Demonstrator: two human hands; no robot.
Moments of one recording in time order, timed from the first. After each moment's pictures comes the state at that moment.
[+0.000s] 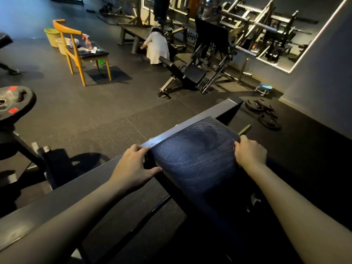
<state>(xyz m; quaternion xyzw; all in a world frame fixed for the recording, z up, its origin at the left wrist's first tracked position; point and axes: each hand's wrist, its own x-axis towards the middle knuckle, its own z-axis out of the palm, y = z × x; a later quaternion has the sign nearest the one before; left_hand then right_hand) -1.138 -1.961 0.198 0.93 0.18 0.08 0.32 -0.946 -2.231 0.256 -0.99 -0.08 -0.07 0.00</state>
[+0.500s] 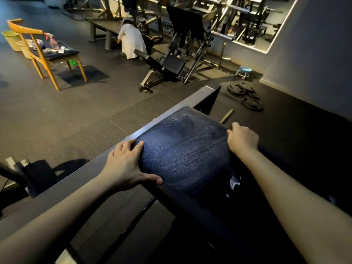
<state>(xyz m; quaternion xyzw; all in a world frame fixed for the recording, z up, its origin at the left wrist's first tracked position) -1.102 -1.991 0.210 0.98 0.10 -0.04 0.16 -0.924 -2.281 0.251 -0.99 -0.05 -0.09 0.00</state>
